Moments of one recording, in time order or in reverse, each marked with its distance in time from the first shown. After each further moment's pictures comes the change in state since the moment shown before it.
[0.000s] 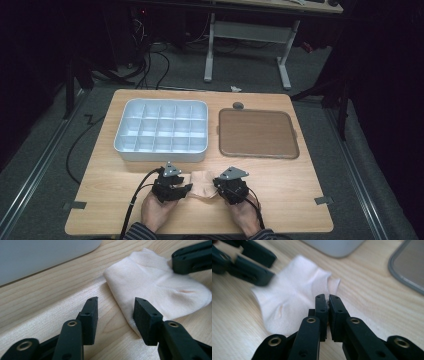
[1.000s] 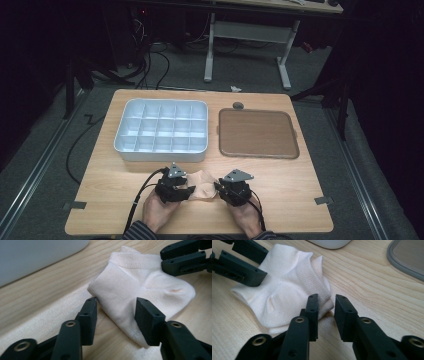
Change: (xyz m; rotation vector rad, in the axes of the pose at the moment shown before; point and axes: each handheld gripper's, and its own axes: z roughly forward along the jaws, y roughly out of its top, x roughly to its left) left arm -0.012 0.001 0.002 -0.033 -0.039 -0.047; right arm -0.009 -0.013 0.001 -0.038 0.034 0.056
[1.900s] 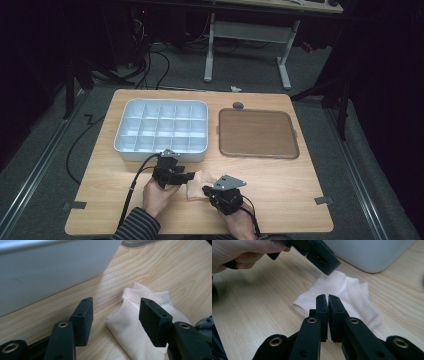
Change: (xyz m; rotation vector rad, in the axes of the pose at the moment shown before) left arm 0.033 0.037 0.002 0.071 -0.014 -0.064; right arm 0.044 0.017 -0.014 -0.031 0.111 -0.087
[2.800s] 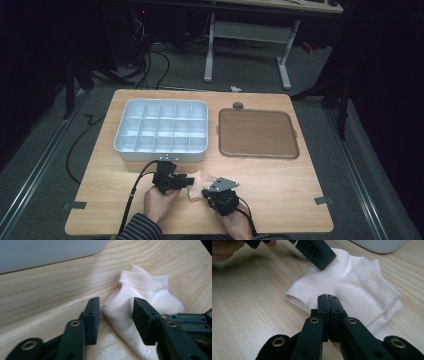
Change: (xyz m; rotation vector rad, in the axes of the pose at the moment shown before) left arm 0.003 -0.018 0.007 0.012 -0.095 -0.105; right arm -0.002 -0.014 0.019 0.064 -0.018 -0.013
